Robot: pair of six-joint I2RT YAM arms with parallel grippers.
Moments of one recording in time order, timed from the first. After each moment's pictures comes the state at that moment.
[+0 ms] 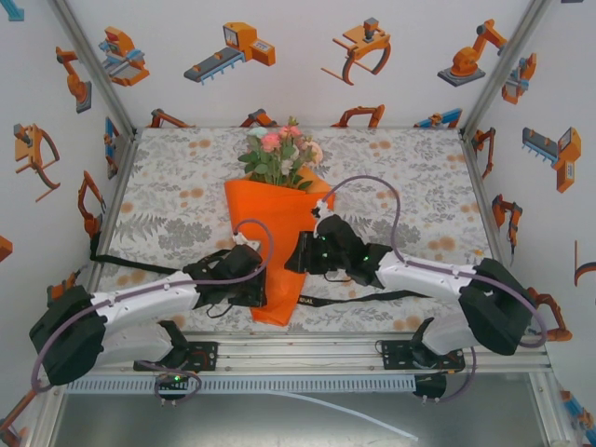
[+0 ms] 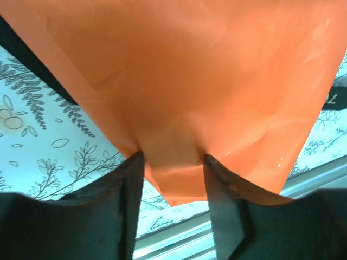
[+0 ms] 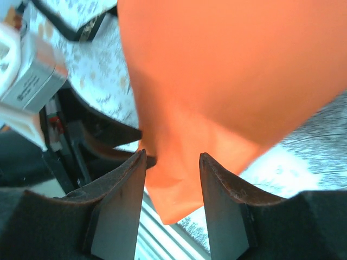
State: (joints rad) left arm -0.95 1.15 0.51 -0.39 -0.10 -0.69; right arm 0.89 1.38 0.72 0.02 -0.13 0.80
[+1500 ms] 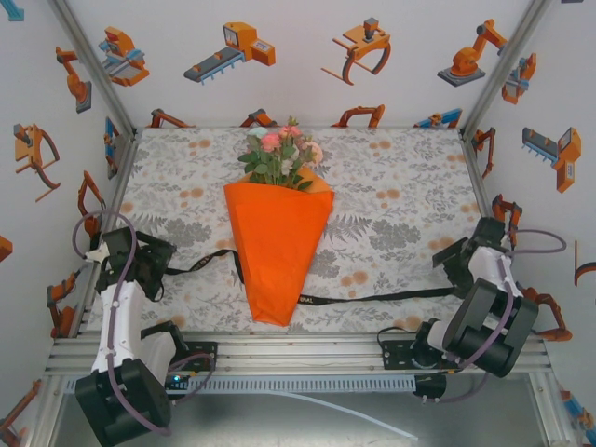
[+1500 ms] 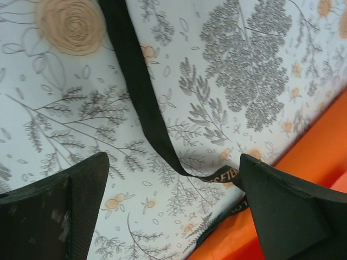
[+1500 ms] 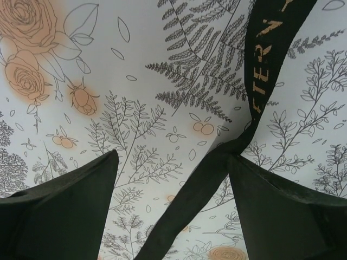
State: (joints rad) left arm 0.28 0.86 0.50 -0.56 -0.02 -0.86; right arm -0.49 1.28 0.62 -0.59 0.01 0.57
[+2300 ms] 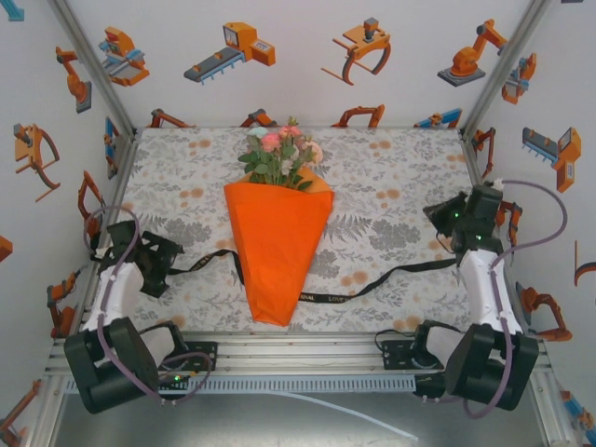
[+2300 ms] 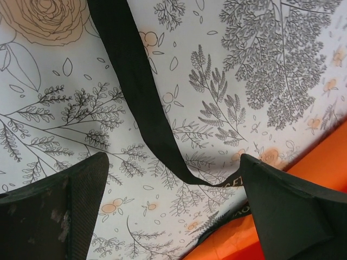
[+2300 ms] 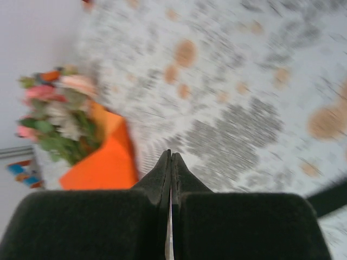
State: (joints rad) left arm 0.28 1.10 0.53 -0.52 0.05 -0.85; right arm -0.24 1.06 0.74 -0.21 -0.26 0.78
